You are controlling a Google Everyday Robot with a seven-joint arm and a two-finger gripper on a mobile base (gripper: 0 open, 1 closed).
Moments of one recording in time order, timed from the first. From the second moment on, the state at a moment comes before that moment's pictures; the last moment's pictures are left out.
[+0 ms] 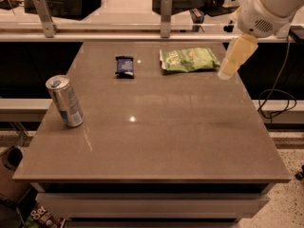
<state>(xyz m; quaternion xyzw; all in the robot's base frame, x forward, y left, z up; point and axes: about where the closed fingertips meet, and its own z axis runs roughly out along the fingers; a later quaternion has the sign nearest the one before) 0.602 -0.199 0.974 -0.58 0.77 -0.04 0.27</state>
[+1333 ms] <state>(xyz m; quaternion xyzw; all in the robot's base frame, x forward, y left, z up) 0.719 -0.167 0.909 -0.54 0.78 0.04 0.32</state>
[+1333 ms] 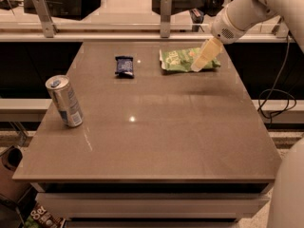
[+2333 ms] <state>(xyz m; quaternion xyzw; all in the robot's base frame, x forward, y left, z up) 0.742 -0.167 0.894 -0.50 0.78 0.06 0.37</state>
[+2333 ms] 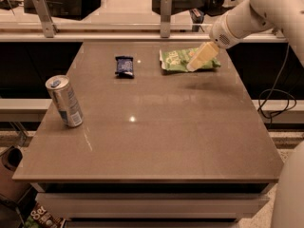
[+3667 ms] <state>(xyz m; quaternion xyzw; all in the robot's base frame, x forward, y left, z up) 0.787 -0.179 0.832 -0.44 0.82 0.07 0.36</state>
